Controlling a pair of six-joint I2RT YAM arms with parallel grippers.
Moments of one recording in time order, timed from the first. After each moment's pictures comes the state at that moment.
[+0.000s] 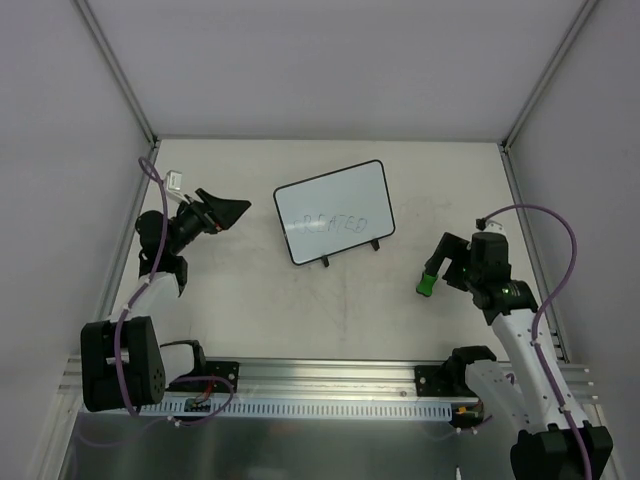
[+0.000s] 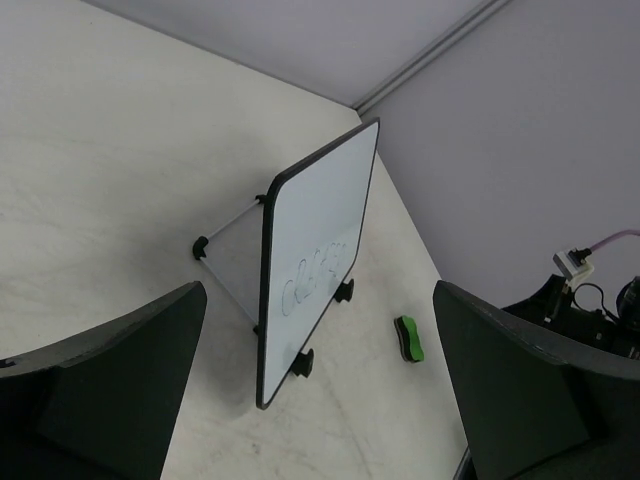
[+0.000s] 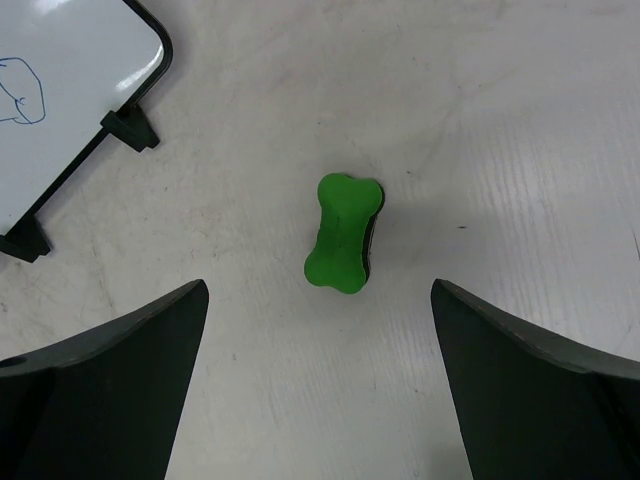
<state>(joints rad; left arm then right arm) 0.14 1.16 0.47 0.74 0.77 -0.86 0.13 0.75 0.62 -0.65 0.05 0.45</state>
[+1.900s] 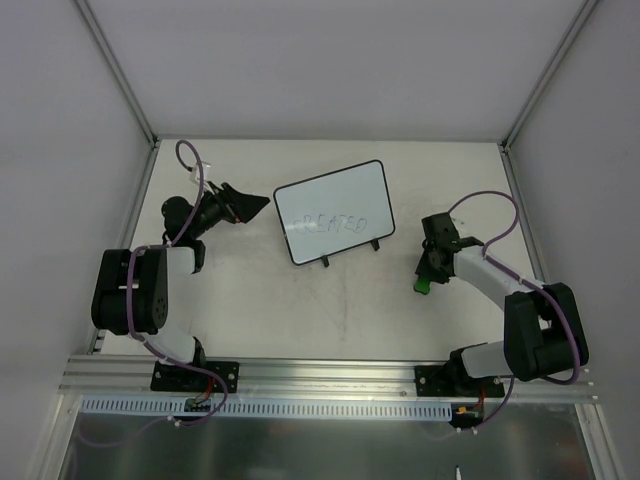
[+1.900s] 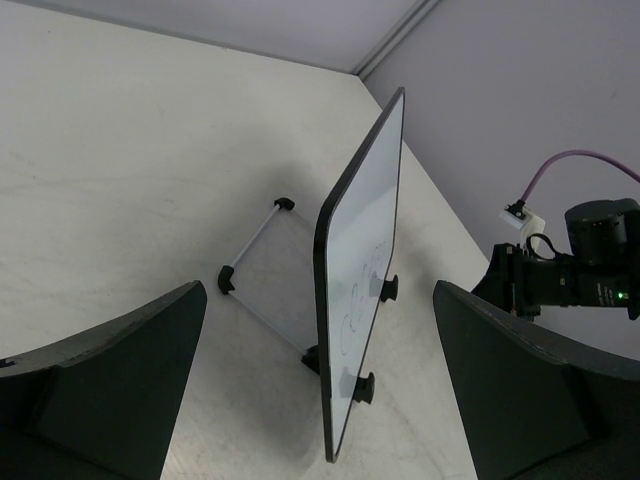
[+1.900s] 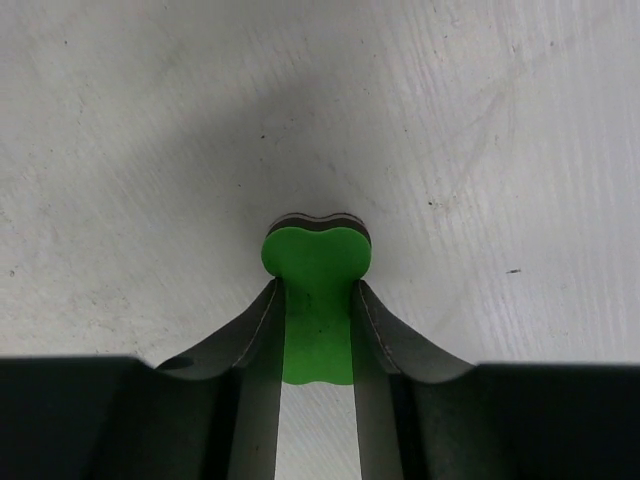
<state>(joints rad) 0.03 1.59 0.58 1.09 0.80 -0.75 0.28 1.38 0.72 -0.51 0.24 0.62</state>
